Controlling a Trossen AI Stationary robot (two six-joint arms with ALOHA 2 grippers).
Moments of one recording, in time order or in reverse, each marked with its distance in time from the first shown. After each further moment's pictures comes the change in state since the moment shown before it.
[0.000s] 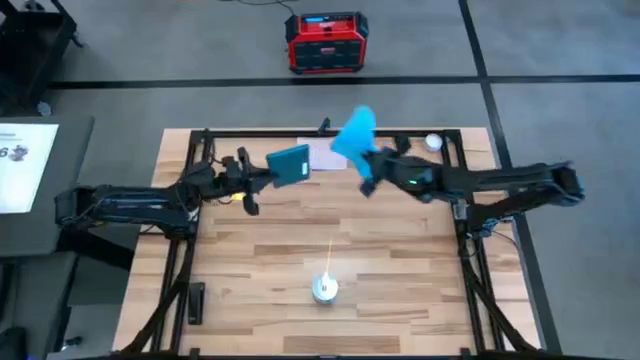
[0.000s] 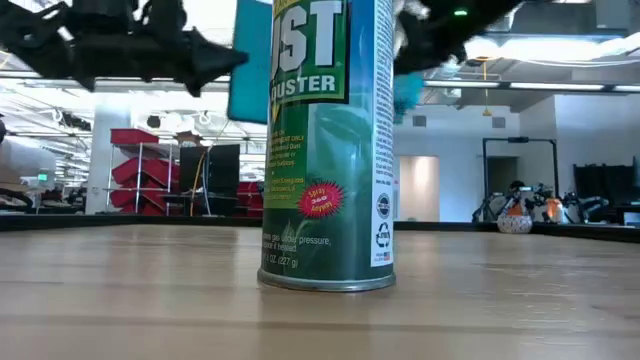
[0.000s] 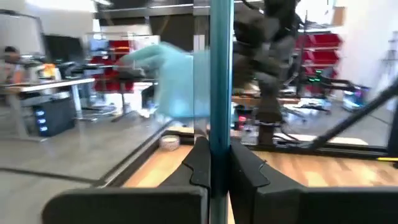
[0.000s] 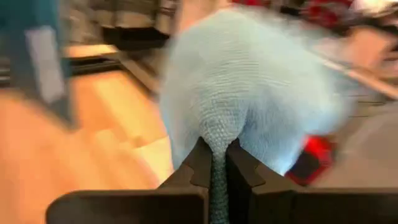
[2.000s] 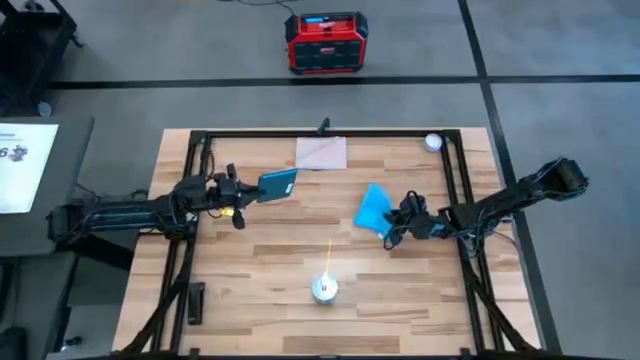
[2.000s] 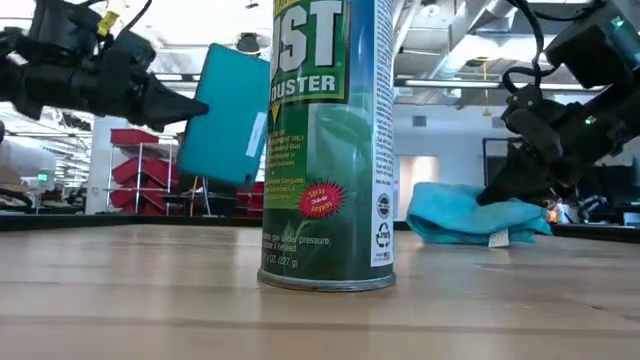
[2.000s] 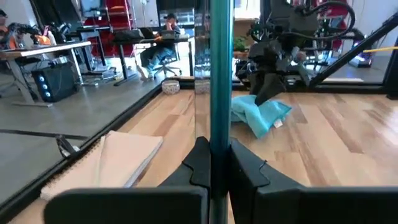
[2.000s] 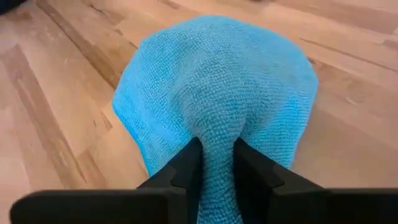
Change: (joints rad) left arm 0.006 -0.299 -0.223 -0.196 -0.009 0.029; right arm 0.323 0.001 -0.563 0.176 0.042 0.750
